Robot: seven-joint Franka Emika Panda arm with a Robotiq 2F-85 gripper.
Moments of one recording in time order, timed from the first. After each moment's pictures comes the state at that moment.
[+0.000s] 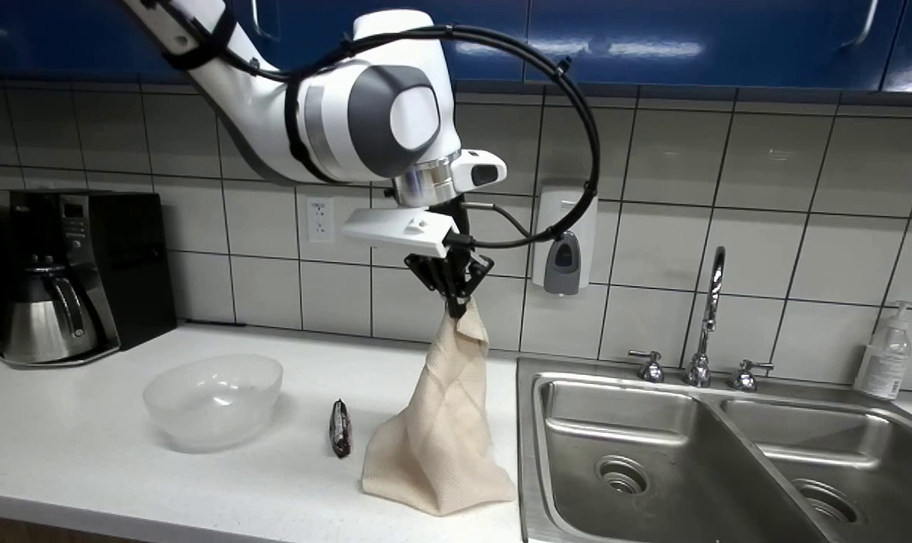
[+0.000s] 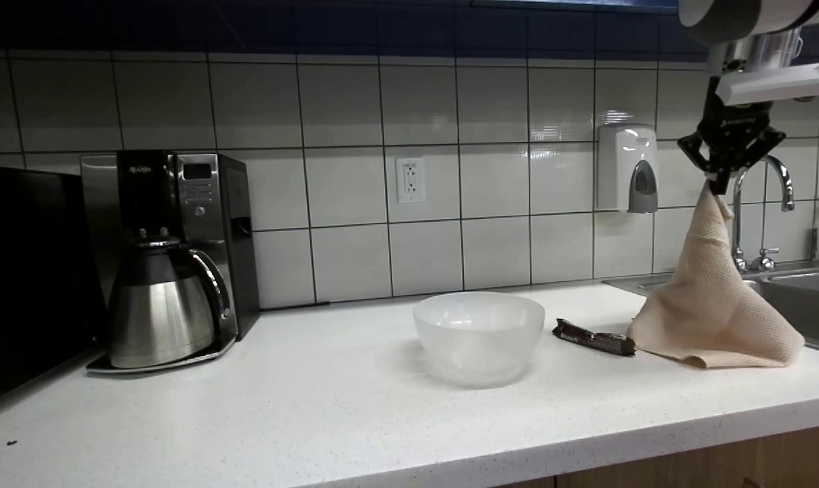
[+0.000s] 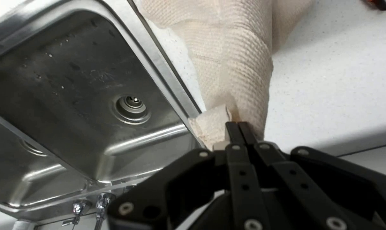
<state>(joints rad) -0.25 -0.22 -0.21 -2.47 -0.16 2.66 0.03</state>
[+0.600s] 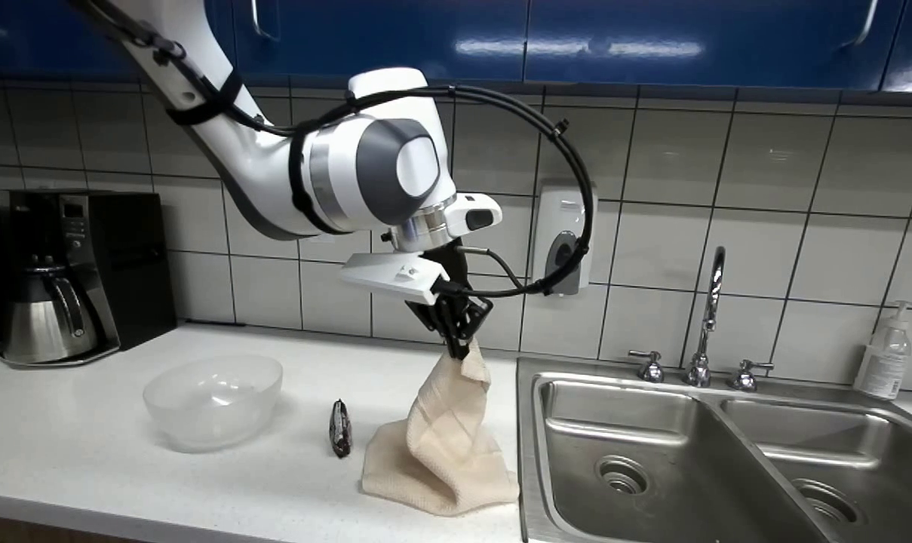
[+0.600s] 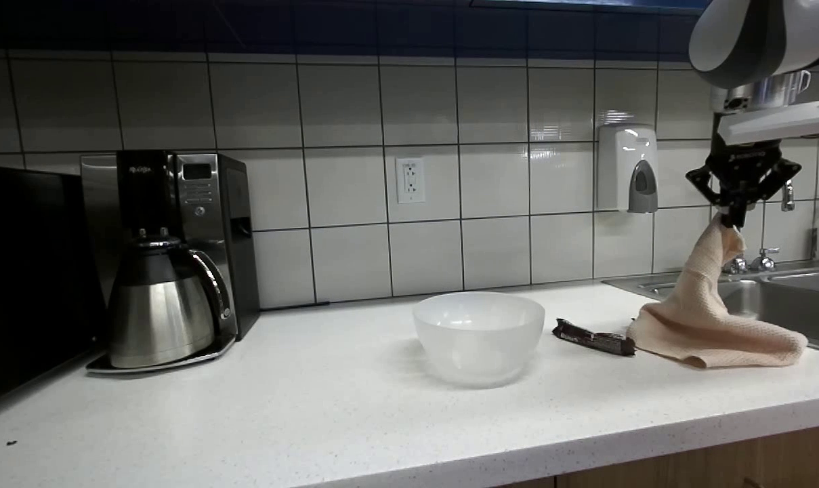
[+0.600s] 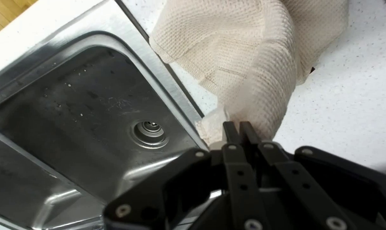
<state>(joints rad) -0.28 -0.16 -0.20 -2.53 -0.29 2.72 0.19</state>
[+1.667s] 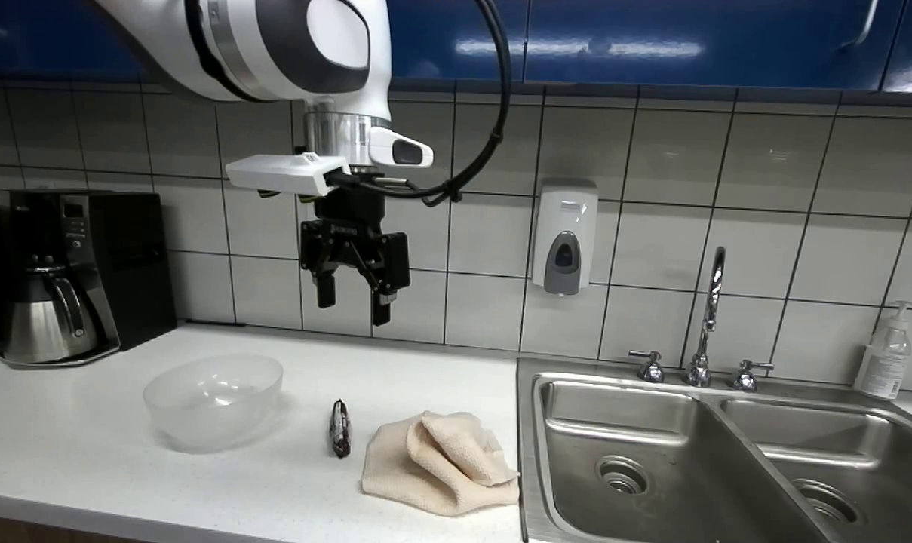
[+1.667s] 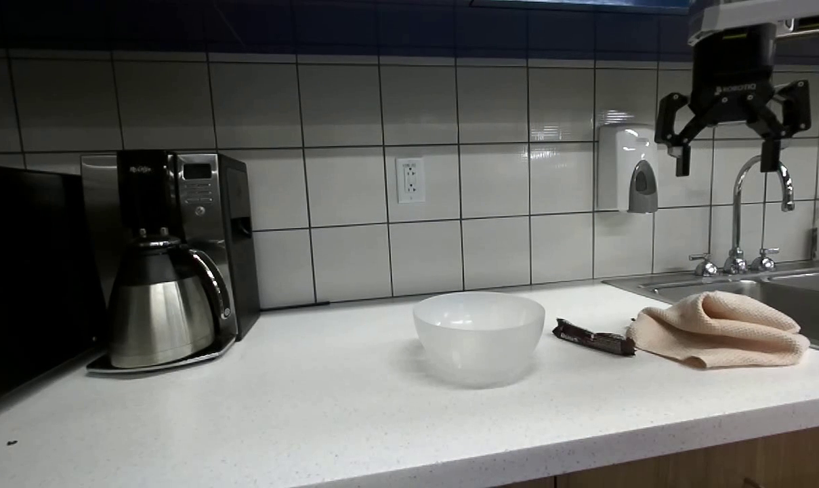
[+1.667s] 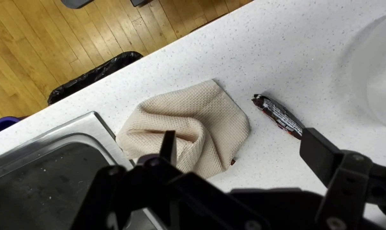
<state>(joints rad) -0.17 -0.45 -0.15 -2.50 -0.08 2.09 0.13</state>
